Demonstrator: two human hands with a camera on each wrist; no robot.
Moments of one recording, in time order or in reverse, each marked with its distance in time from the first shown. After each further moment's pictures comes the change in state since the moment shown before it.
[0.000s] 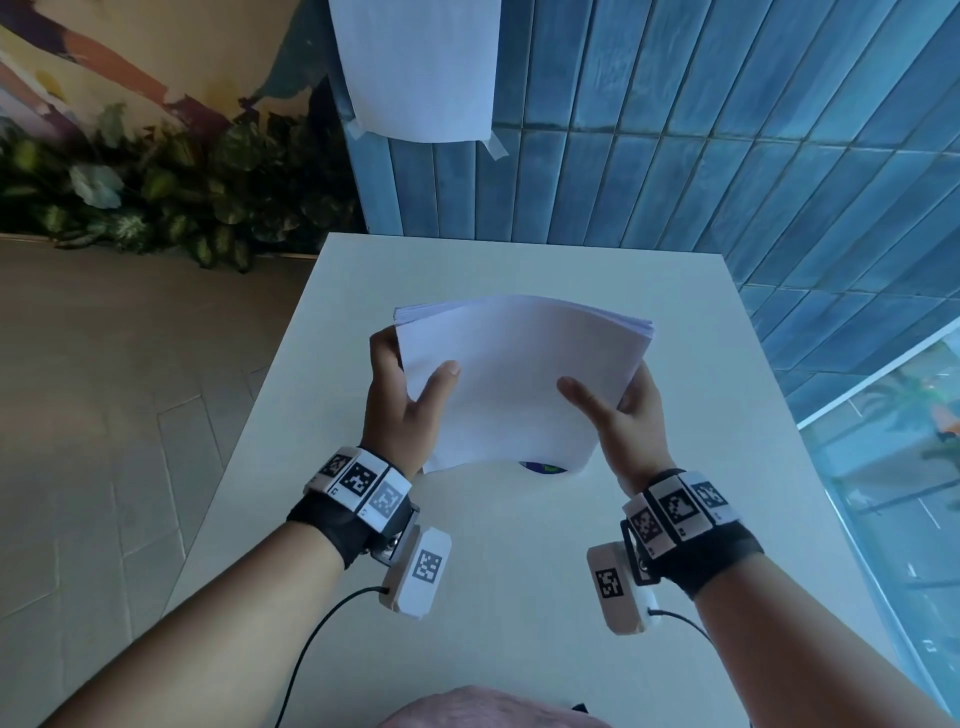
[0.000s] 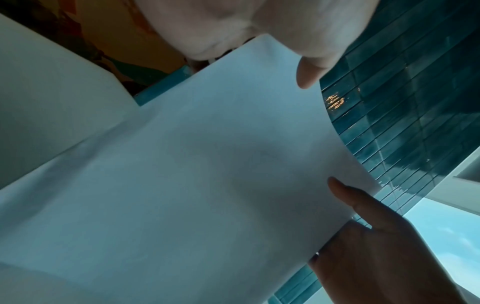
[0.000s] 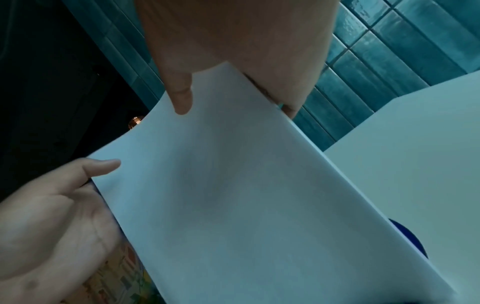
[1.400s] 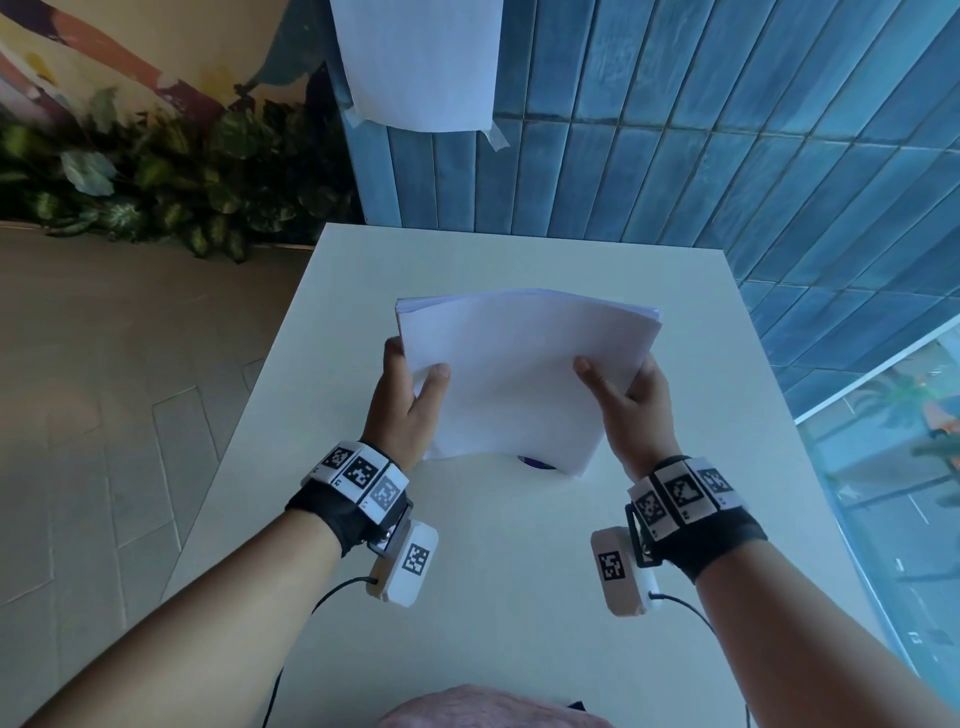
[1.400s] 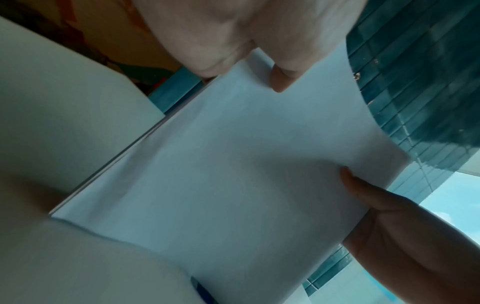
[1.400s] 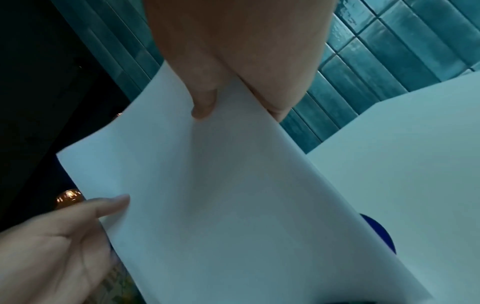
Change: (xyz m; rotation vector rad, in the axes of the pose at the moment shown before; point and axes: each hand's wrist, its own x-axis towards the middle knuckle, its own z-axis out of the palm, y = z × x) left_hand 0.002 -0.020 -0.002 0.050 -0.121 -0.066; right_hand 0.015 0.006 -0.005 -0.115 0.046 -0.045
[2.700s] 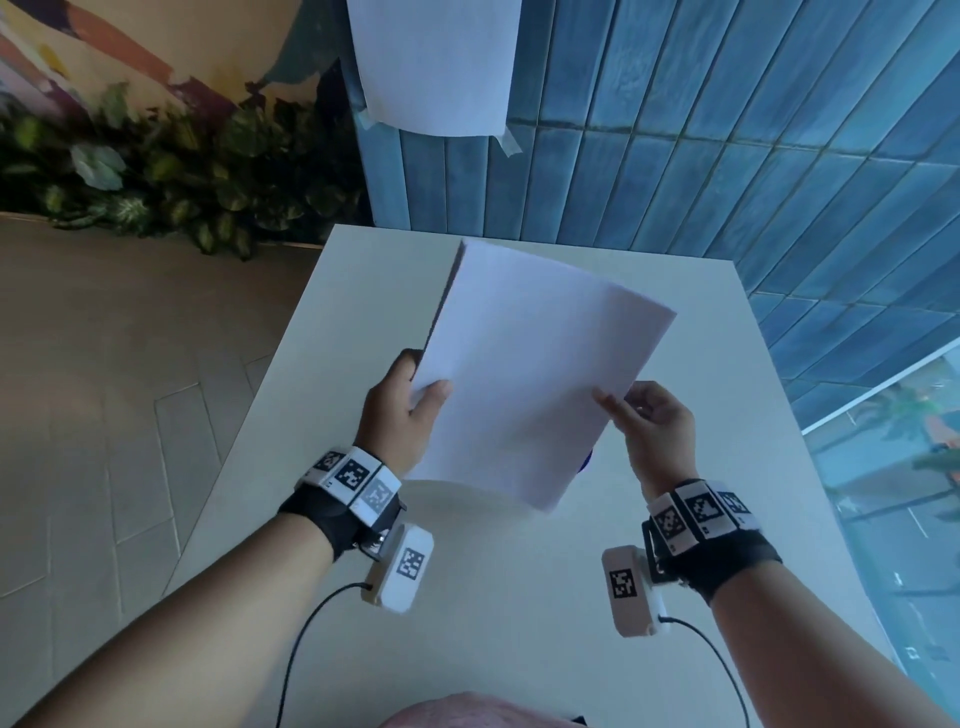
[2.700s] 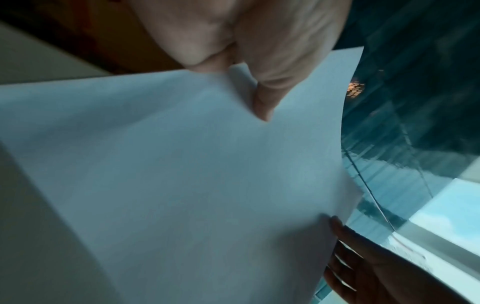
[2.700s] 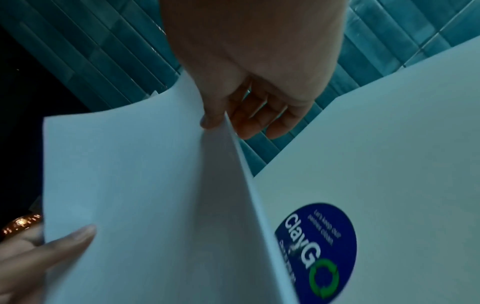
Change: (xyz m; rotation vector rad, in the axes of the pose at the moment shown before) left_hand 0.007 -0.015 -0.014 0.252 0.005 0.030; right_hand 0.002 0.025 -0.009 -0.028 0.123 0.163
